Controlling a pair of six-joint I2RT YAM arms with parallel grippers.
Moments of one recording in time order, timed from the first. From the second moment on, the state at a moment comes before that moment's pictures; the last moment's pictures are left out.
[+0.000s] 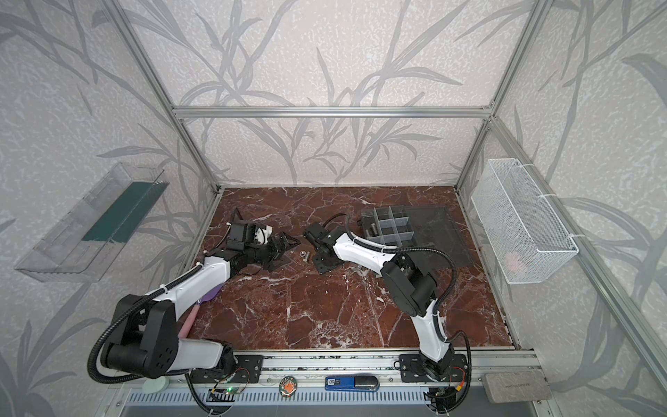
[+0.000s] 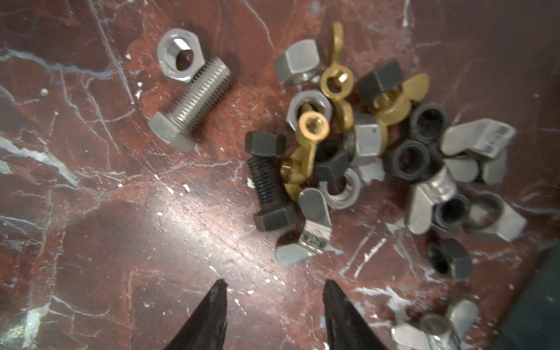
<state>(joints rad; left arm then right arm) -0.16 1.37 0.77 -0.21 0.60 -0.91 0.83 2.06 1.59 -0.78 0.06 0.30</state>
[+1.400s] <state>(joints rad) -0.11 1.35 0.71 -0.17 0.65 -0.94 0.83 2.22 1.72 -0.81 0.10 0.24</state>
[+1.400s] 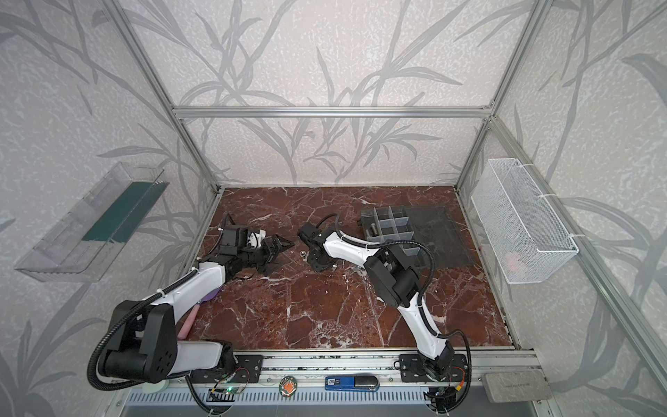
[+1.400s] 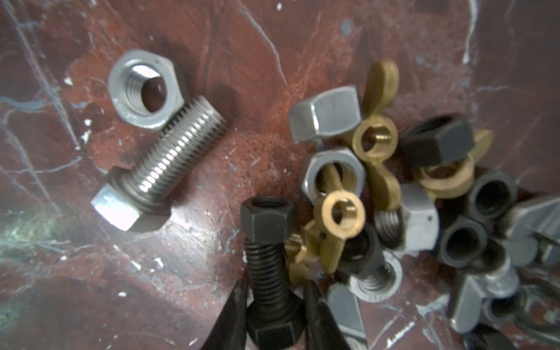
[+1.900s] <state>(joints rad) -0.29 1.44 0.84 -0.17 0.63 -0.92 0.67 1.82 1.55 -0.85 0.18 0.23</state>
